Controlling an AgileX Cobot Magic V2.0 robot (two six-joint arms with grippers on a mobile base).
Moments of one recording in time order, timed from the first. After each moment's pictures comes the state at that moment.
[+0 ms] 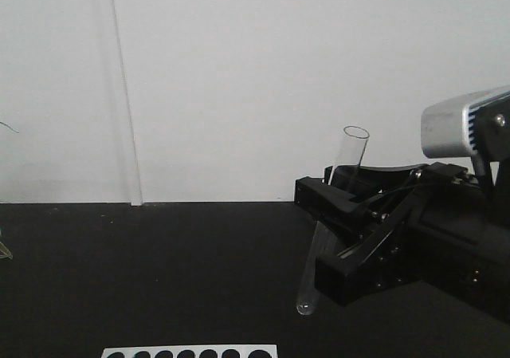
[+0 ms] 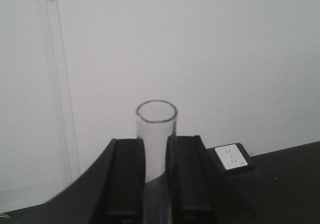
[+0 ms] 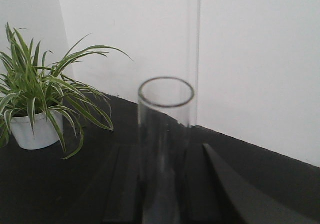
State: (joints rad) left arm -0.28 0.65 -0.68 0.05 -0.02 -0.10; right arm 0.71 1.03 -0.97 -0.20 0.10 0.24
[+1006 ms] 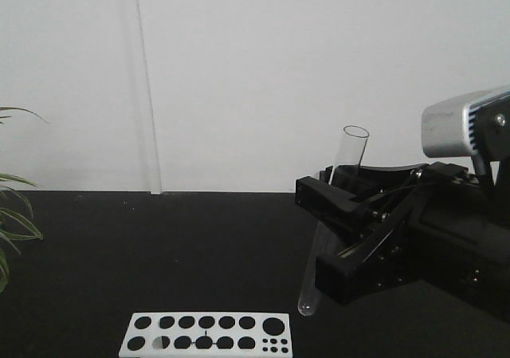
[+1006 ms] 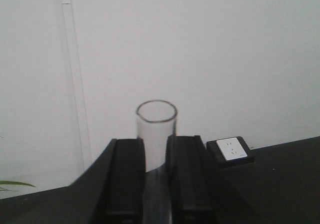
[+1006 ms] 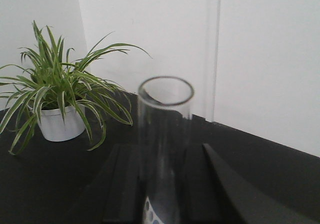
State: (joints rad) left arm -0.28 0.65 -0.68 0.05 -0.02 -0.10; right arm 0.71 1.03 -0.97 -0.20 0.10 0.24
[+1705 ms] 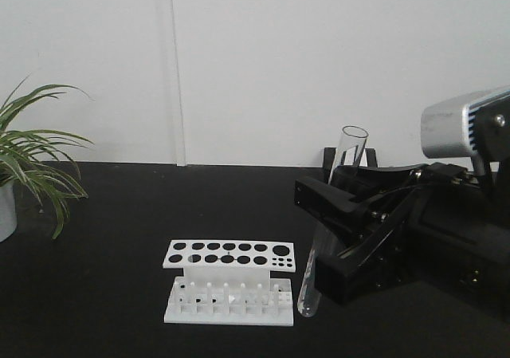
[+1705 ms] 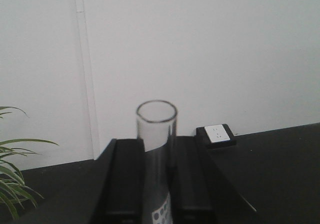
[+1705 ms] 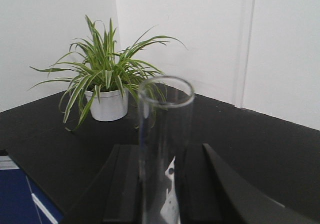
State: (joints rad) left arm -0.28 0.65 -0.68 0.05 -0.02 -0.10; right arm 0.71 1.03 -0.97 -0.20 0.10 0.24
